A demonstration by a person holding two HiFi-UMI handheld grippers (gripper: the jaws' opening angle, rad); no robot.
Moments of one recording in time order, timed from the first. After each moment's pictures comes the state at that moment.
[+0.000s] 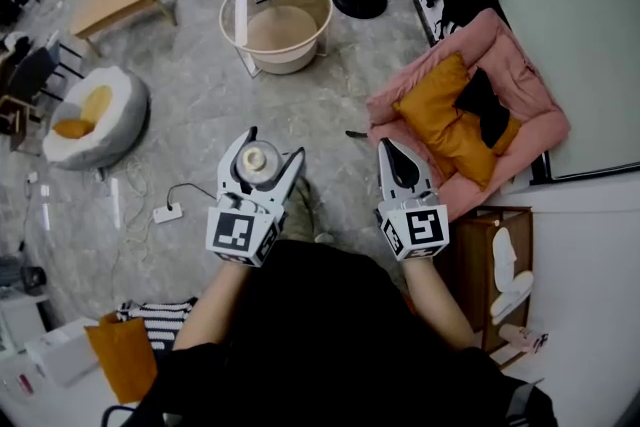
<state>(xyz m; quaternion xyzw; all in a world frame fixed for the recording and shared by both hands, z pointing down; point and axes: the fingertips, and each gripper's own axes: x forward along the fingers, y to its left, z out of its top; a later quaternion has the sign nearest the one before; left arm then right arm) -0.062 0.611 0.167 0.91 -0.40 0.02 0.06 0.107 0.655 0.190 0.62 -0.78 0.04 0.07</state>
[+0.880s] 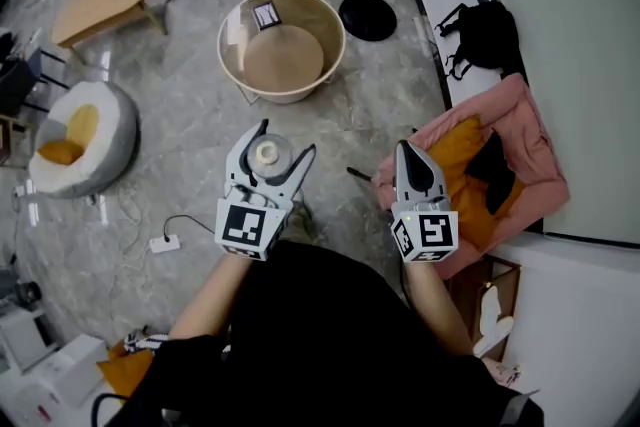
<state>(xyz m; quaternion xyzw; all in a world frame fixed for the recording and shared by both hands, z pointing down) -0.043 0.296 0.175 0.92 -0.38 0.03 0.06 0.137 0.346 0.182 0.65 -0.75 0.05 0.10</state>
